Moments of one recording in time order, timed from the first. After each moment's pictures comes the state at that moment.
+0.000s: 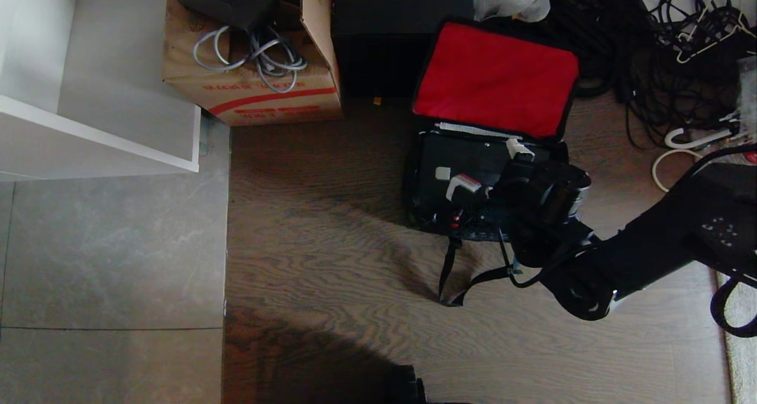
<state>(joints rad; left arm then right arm) 0.00 0.00 0.00 -0.03 0.01 -0.04 0.48 2.13 -0.96 -1.33 -0.59 -1.51</state>
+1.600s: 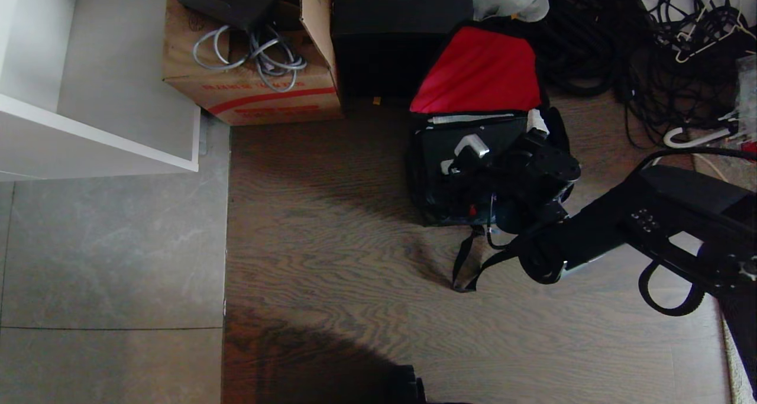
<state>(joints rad) 0.00 0.00 0.00 -0.03 0.01 -0.04 0.42 2.32 -1.26 -1.51 -0.66 -1.46</state>
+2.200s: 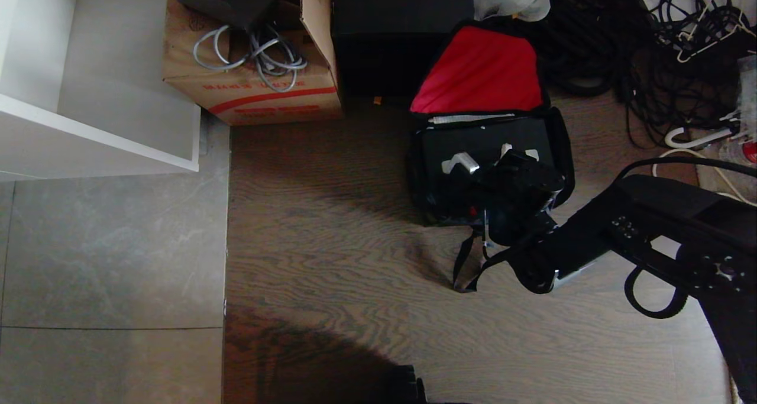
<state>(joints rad) 0.00 0.00 0.00 -0.03 0.01 -0.04 0.43 2.35 -1.24 -1.49 -0.67 -1.46</state>
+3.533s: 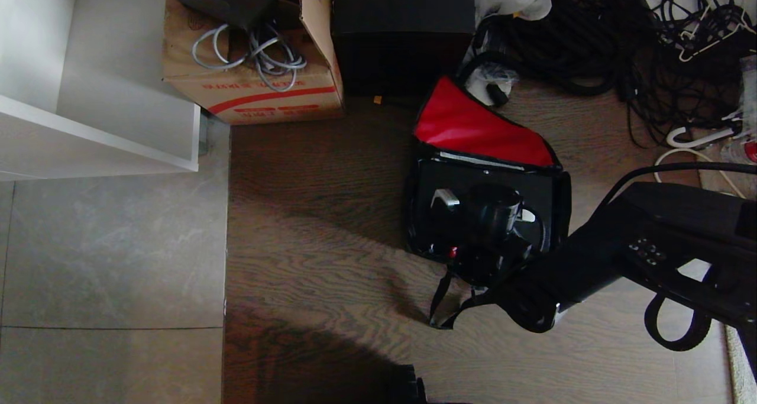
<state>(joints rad) 0.00 0.00 0.00 -0.03 0.01 -0.04 0.64 2.23 -1.08 -1.21 -1.18 -1.42</state>
